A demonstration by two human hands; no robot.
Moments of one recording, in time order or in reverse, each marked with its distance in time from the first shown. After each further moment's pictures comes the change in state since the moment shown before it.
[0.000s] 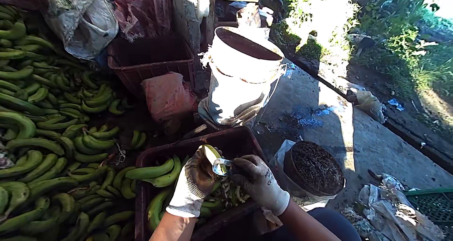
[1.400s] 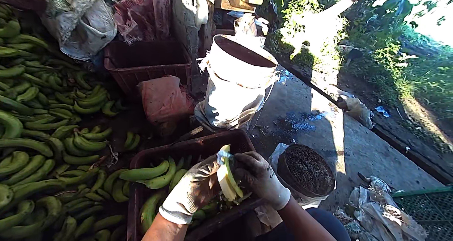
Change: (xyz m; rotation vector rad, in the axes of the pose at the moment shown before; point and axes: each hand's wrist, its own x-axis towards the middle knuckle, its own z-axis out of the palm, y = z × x) left_hand -0.021 0.005 -0.008 0.285 -0.539 -0.148; right_hand 0.010 0.001 -0.025 0.119 -0.033 0.050
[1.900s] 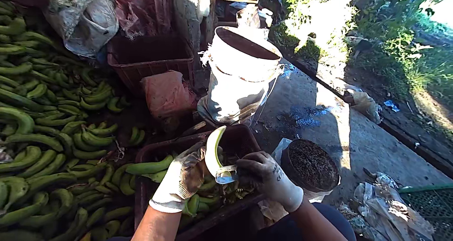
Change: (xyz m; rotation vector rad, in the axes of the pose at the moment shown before) left_hand -0.003 0.026 -0.009 0.153 0.167 0.111; right_hand -0.013 -0.006 -0.017 -0.186 -0.113 -0.160
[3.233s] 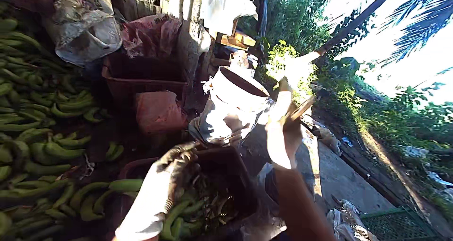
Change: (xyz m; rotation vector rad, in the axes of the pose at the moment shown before) left_hand -0.021 0.053 0.000 0.297 0.235 0.327; right_hand 0.143 -0.044 -0.082 -0.004 0.934 0.245
